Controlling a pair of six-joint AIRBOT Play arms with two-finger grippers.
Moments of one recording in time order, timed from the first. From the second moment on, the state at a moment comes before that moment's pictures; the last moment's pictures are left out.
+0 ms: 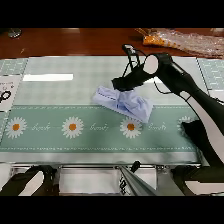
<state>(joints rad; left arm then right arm) 0.16 -0.92 1.56 0.90 -1.29 -1.39 0.50 -1.57 1.48 -1.19 1.00 1.68</state>
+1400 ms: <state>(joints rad) 0.16 -0.91 1.48 1.08 -1.35 -1.35 -0.06 -1.22 0.65 -0.70 0.86 1.43</state>
